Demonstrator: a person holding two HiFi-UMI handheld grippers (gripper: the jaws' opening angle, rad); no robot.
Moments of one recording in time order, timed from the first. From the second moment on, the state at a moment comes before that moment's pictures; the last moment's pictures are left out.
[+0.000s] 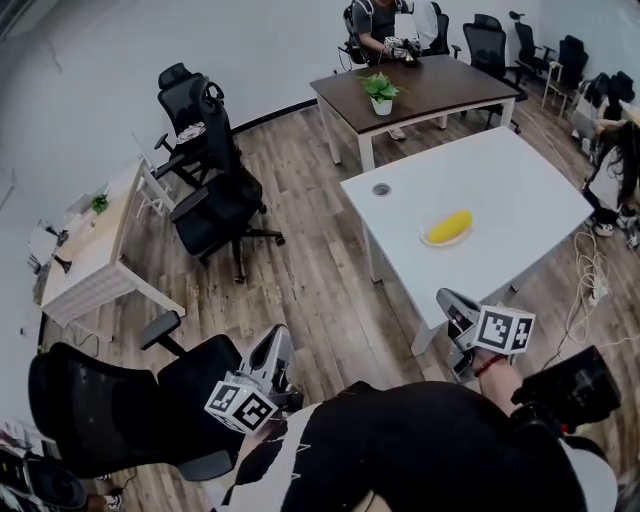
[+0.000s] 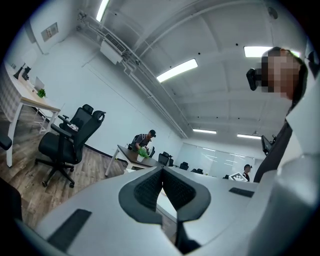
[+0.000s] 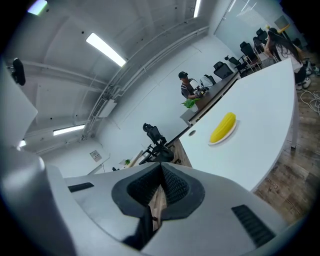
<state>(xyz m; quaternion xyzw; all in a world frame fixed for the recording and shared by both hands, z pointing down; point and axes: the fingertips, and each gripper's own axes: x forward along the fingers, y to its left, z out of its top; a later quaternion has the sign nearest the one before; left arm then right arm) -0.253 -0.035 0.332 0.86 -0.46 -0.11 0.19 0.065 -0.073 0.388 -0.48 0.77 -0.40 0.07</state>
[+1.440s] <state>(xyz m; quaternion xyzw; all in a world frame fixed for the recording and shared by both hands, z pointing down) -0.204 -0.307 0.322 0.96 -0.20 -0.06 0.20 0.074 -0.188 0.385 -0.63 0.63 -0.39 0.23</state>
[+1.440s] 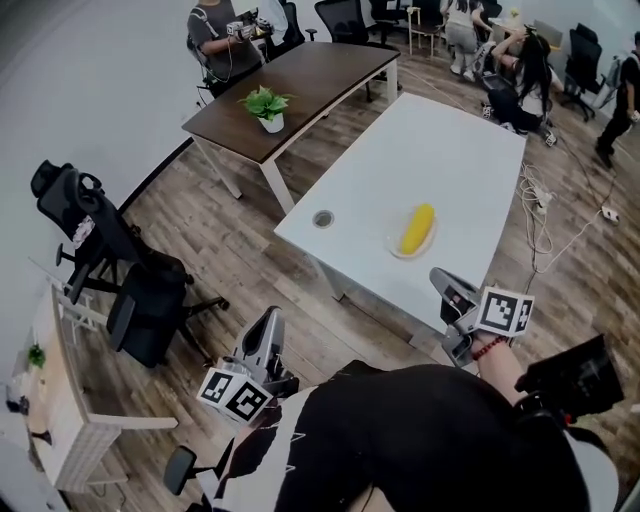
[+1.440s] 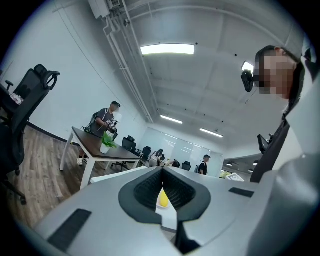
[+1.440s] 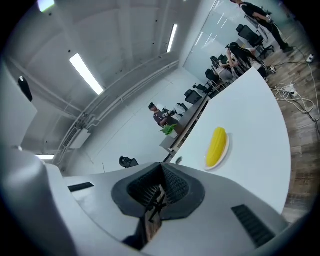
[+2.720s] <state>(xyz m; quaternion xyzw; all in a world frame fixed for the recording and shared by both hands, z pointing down) -0.215 -0.373 0.355 0.96 -0.12 -0.07 0.24 0.033 -0.192 0.425 -0.71 0.56 -0.39 0.16</state>
